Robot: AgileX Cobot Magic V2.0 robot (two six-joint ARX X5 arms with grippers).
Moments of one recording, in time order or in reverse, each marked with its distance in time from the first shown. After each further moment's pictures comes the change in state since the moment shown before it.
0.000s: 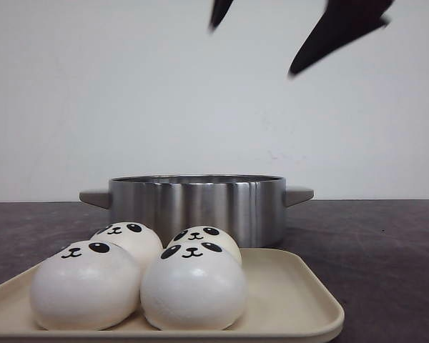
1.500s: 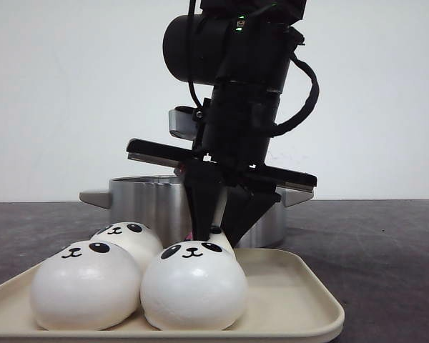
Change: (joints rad) left arm -0.144 -0.001 0.000 -0.015 -0.024 0.000; right arm 0.024 0.550 0.071 0.050 -0.034 0.144
